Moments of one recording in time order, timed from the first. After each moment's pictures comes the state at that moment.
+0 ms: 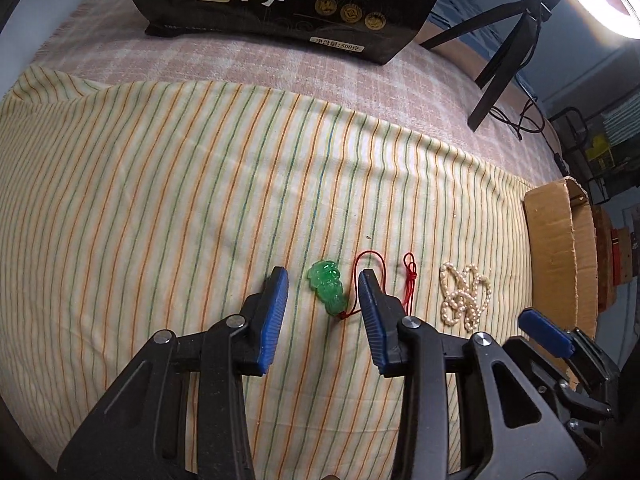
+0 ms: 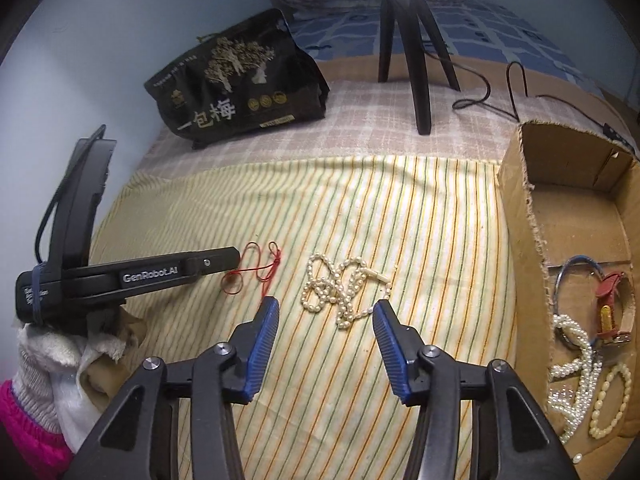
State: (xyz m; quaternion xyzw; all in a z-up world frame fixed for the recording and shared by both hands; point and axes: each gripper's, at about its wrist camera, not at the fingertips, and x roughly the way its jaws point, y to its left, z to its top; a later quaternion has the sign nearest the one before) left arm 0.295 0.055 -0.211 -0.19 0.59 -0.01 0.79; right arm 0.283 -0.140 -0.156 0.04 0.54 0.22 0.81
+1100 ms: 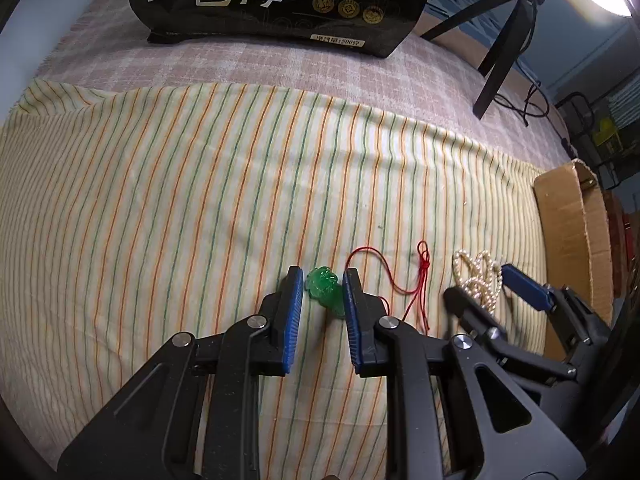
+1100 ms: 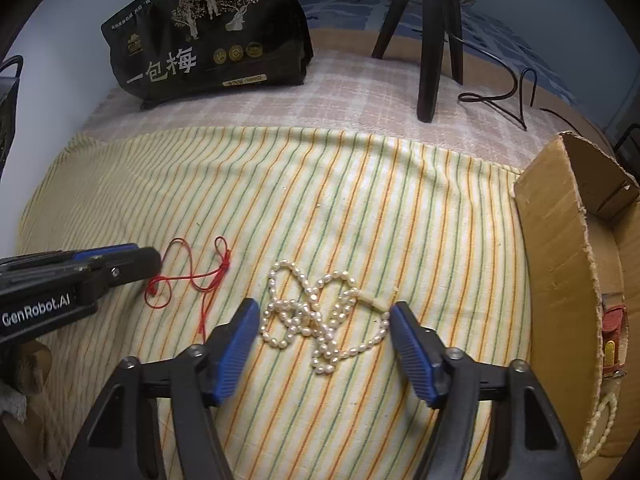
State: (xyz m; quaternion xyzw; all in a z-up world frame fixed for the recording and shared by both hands) left arm 0.292 0.053 -0.209 -0.15 0.59 0.00 0.79; right arm 0.304 -0.100 -0.199 -0.06 0.55 0.15 0.82
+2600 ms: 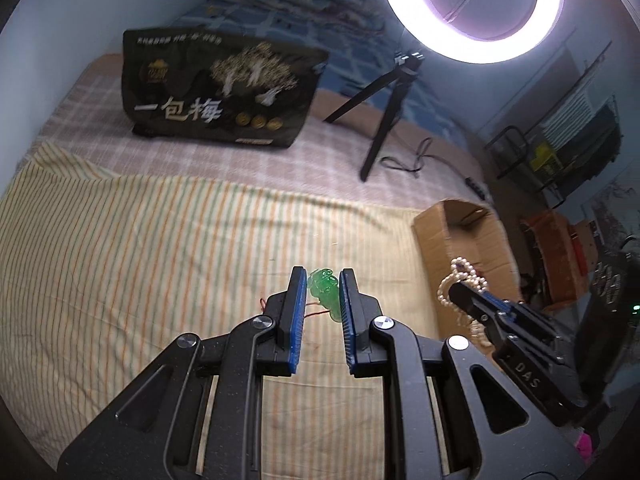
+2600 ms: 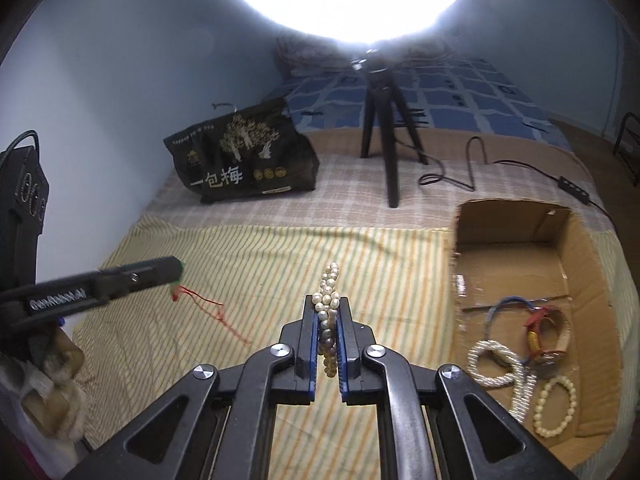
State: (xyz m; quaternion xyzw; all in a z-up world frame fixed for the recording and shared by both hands) left arm 0.250 0.037 -0.091 -0.19 0.48 -0.09 0.85; right arm 0.258 -0.171 -0.086 0.03 0.45 0.19 0.87
